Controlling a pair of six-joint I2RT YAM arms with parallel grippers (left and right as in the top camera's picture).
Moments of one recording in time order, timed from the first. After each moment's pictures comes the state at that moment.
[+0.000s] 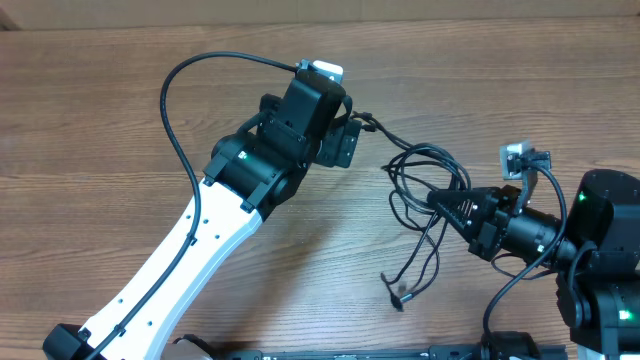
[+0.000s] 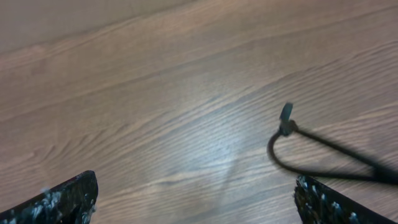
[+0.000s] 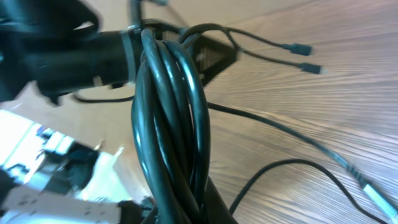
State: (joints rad) left arm -0.62 1.51 1.53 -0.83 -0.26 -0.23; right arm -0.01 0.79 1.04 -0.82 -0.91 0.28
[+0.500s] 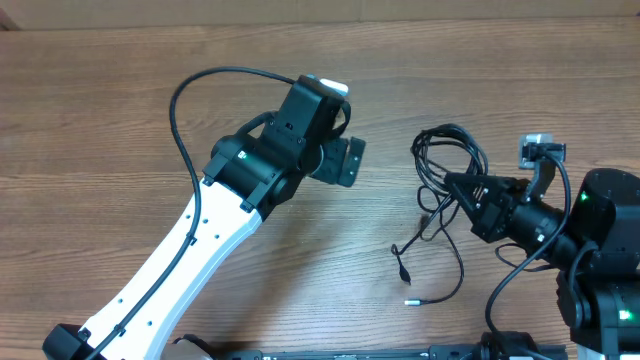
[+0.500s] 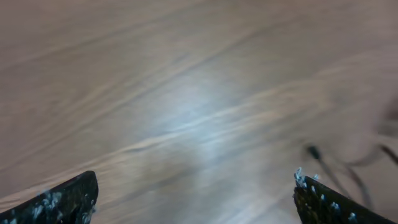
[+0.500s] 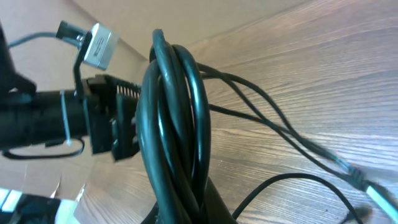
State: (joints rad) left arm -0.62 1.51 1.53 -0.93 -0.03 -0.25; right arm -0.01 0.79 1.04 -0.79 -0.68 0.39
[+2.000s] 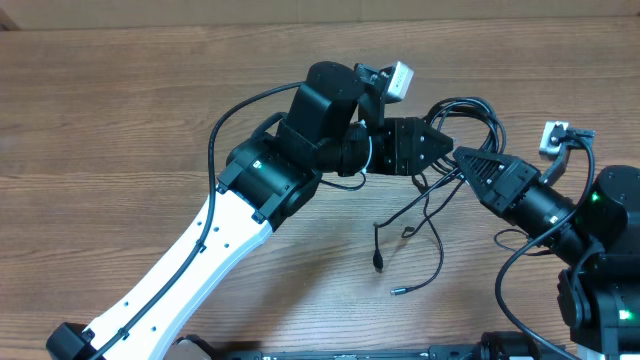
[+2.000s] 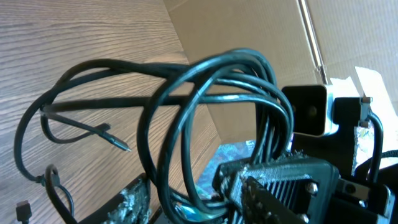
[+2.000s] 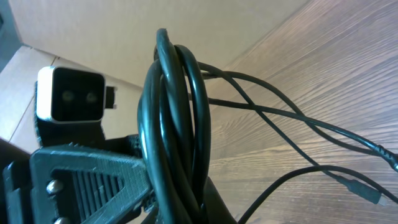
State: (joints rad) left arm -0.69 1.51 1.53 -0.46 0.62 -0.83; right arm -0.01 0.79 1.04 -0.61 -0.67 0.85
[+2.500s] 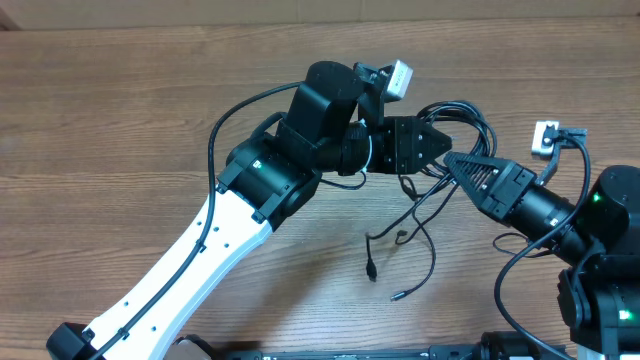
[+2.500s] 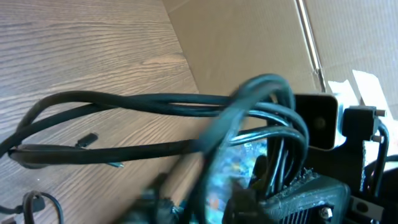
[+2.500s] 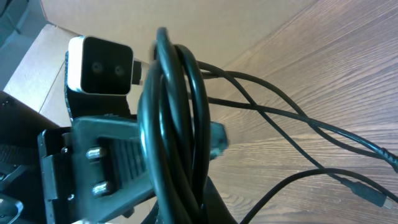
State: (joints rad) left arm -0.69 1.51 1.53 -0.45 0.62 -0.85; right arm -0.01 0.79 1.04 -0.59 -0.78 0.86
